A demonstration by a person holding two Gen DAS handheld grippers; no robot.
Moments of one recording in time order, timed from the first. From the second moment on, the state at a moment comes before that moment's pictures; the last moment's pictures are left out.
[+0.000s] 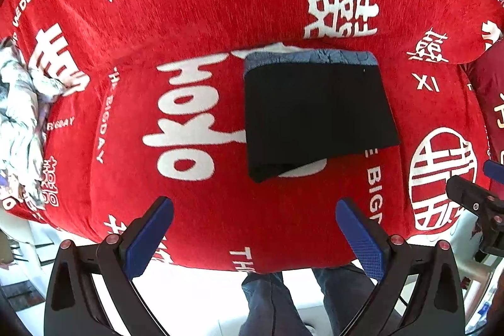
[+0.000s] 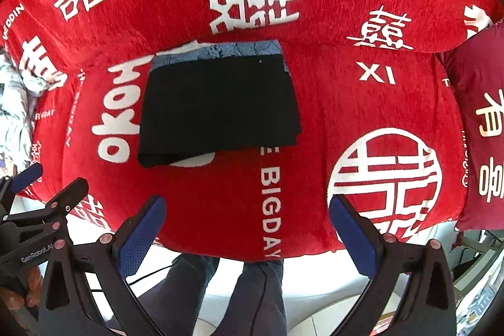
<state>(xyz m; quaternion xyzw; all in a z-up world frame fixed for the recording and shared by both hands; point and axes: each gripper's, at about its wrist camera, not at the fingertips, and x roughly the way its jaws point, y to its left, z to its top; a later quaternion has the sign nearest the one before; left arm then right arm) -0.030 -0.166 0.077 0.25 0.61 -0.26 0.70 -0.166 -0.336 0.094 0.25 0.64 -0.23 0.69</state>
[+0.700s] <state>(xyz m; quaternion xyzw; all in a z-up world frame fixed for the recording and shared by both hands) -0.026 -0.160 0.078 0.25 0.61 -0.25 0.71 -0.151 -0.329 0.099 0.23 0.64 -0.22 0.69</state>
